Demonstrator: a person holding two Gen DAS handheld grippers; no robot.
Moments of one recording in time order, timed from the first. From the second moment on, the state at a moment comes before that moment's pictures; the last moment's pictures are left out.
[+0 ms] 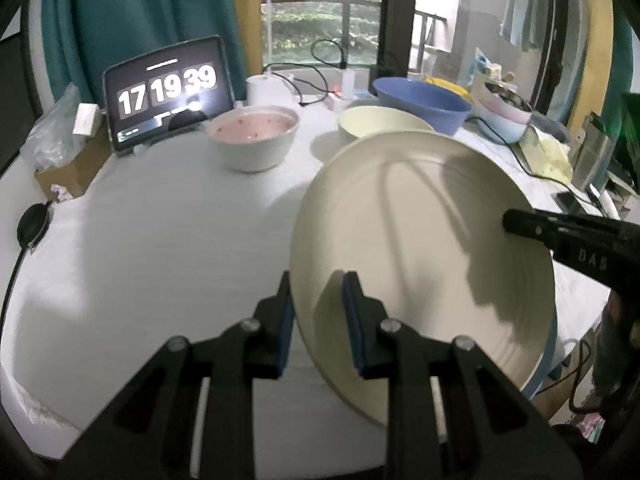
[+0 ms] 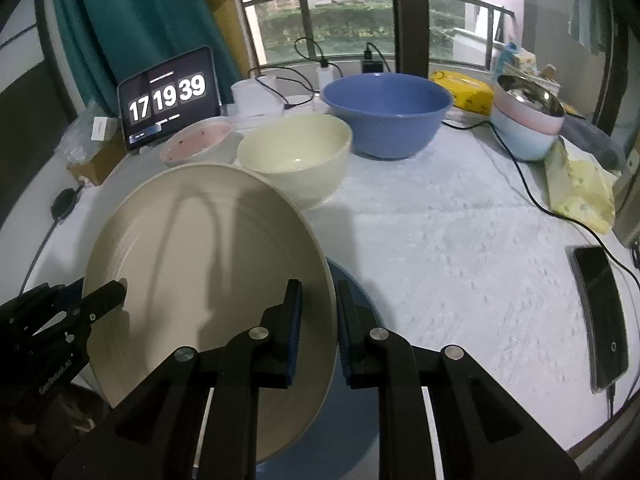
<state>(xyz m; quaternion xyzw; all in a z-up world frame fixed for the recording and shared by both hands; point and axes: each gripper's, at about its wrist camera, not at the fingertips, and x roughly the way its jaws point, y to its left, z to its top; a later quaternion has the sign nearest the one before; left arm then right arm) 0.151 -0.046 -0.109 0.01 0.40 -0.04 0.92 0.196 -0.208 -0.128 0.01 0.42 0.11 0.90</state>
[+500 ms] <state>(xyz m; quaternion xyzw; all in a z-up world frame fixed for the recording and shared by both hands) 0.154 -0.068 -0.133 0.02 0.44 -0.05 0.90 0.189 -0.231 -0.146 0.02 0.43 0.11 0.90</state>
